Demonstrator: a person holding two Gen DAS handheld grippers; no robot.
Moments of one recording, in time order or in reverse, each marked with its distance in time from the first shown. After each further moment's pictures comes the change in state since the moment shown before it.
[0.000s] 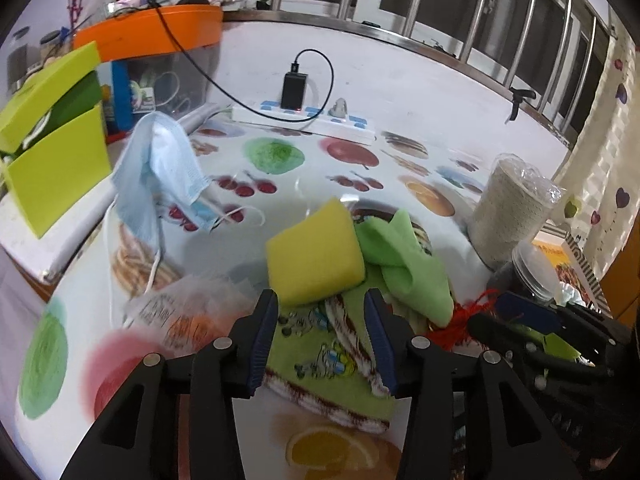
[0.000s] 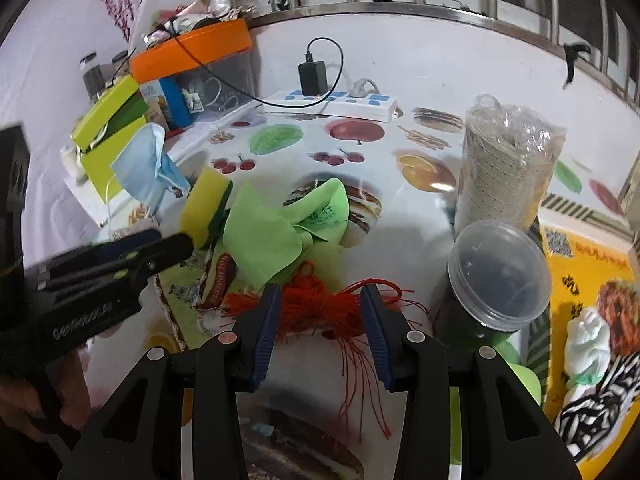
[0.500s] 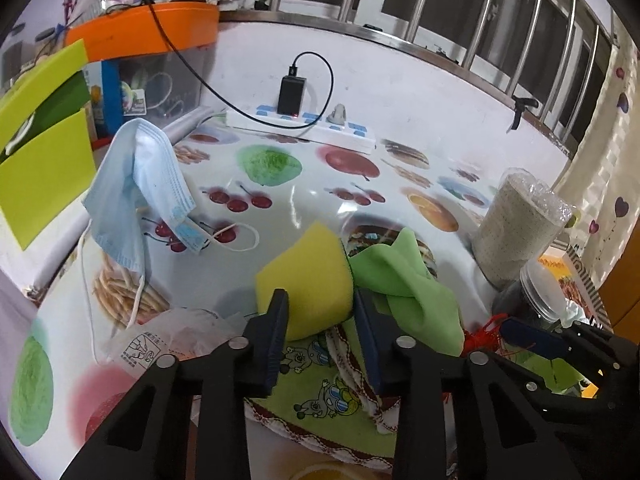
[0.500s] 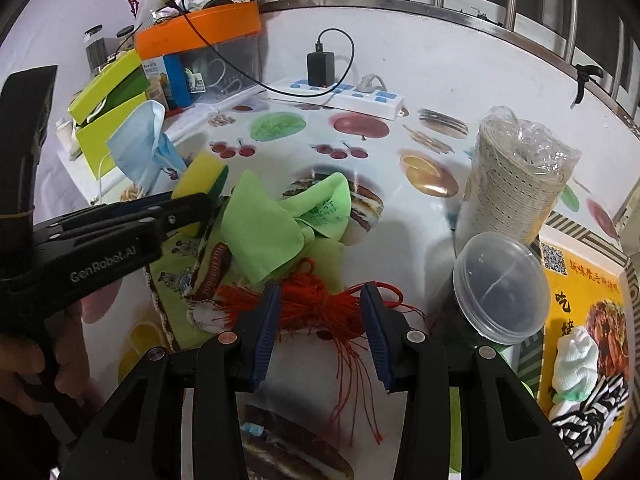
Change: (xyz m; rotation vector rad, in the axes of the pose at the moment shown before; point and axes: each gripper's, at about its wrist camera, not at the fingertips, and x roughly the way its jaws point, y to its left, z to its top) left arm 0.021 0.004 0.015 -0.009 -0.014 -0.026; right arm 0.010 0.006 0.003 -0.058 0.042 -0.036
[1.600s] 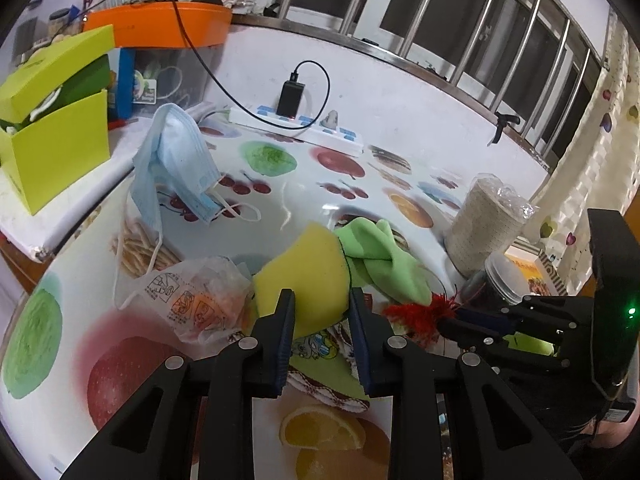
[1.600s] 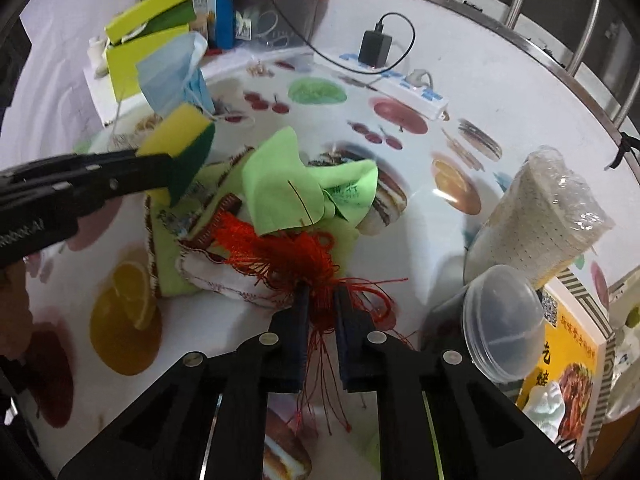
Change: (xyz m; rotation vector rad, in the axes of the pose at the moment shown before) left arm -0.037 0.010 -0.022 -0.058 -0.022 -0.075; right arm 0.008 0.013 0.002 -0.266 0.096 -0.001
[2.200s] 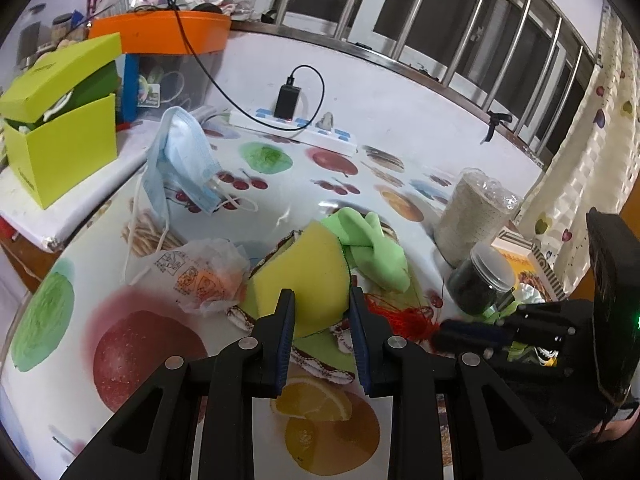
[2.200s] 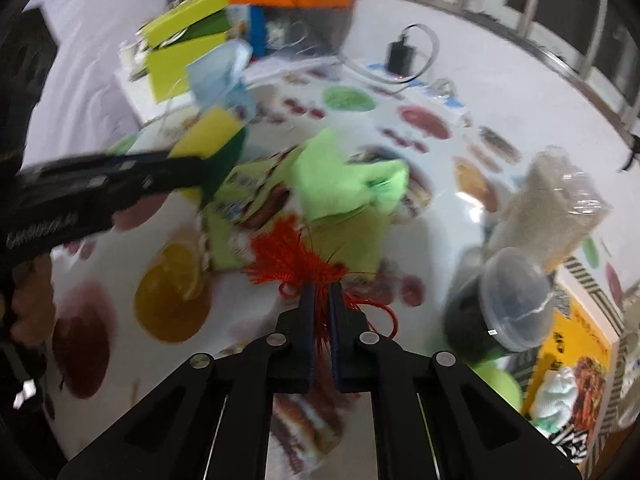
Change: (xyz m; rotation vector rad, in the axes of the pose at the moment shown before) left arm -0.022 -0.009 -0.012 0.011 -0.012 0.000; right arm -0.018 0.013 -0.014 -0.046 -0.012 0.109
